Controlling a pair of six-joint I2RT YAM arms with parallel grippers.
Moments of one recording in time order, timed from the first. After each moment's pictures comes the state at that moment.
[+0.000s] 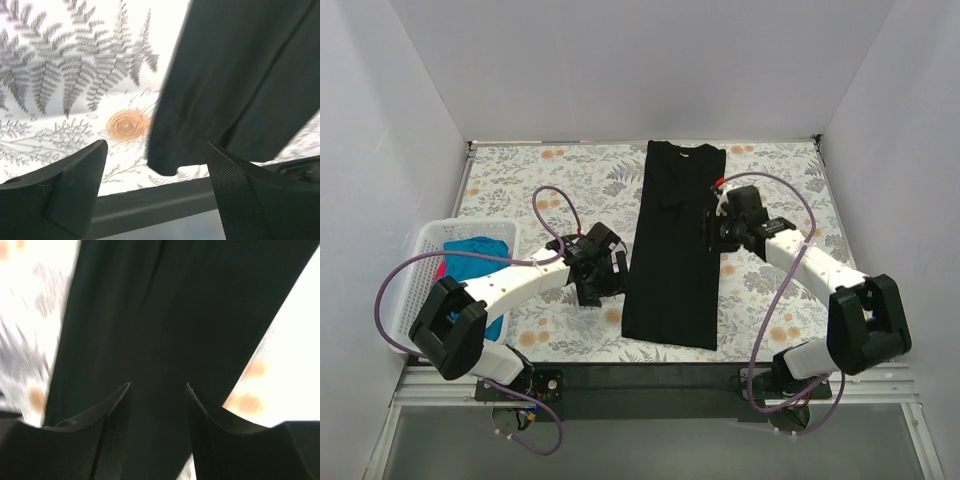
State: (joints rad) left arm -0.71 1.43 0.92 -0.67 0.05 -0.91; right arm 0.35 1.45 0.97 -0.31 -0.23 0.31
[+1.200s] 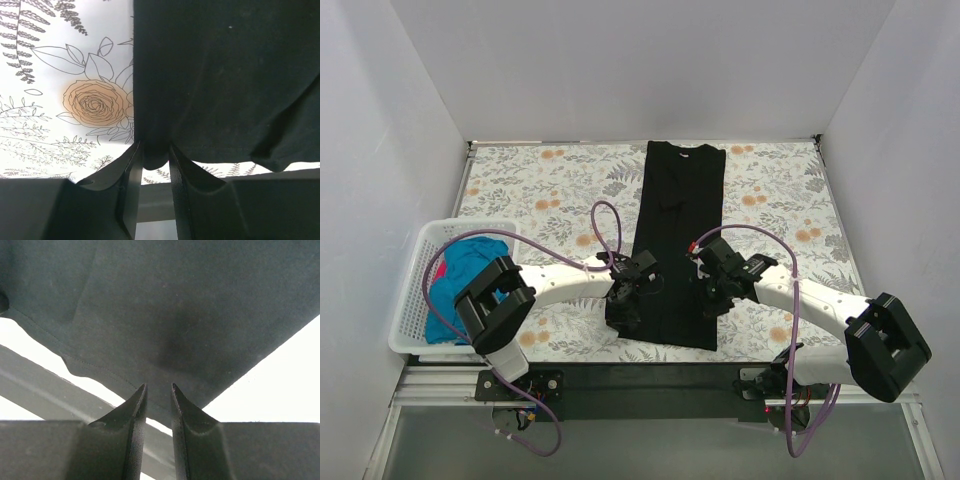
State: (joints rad) left arm -0.98 1.68 1.01 -0.79 -0.02 -0.91; right arm 0.73 1.27 0.70 -0.63 -0.21 0.40
